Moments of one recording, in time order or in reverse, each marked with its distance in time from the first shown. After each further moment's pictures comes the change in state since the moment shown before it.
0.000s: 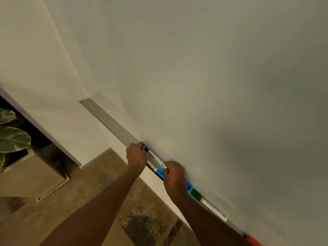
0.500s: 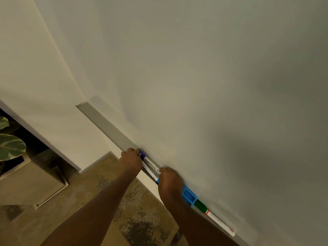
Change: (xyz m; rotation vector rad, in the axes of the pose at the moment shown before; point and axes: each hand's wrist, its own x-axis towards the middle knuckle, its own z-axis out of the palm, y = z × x) left_hand 0.046 -0.027 0.011 0.356 -0.114 0.105; right_hand 0.029 -0.008 0.030 -0.358 0.033 0.013
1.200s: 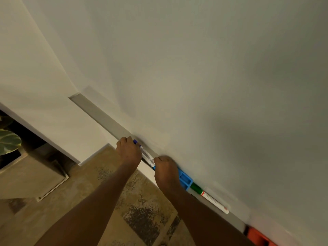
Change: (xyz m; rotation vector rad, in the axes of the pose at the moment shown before) left_hand -0.027 0.013 0.002 -0.074 0.199 -0.065; right_hand -0.012 0.006 -0.004 0.016 0.033 -0.230
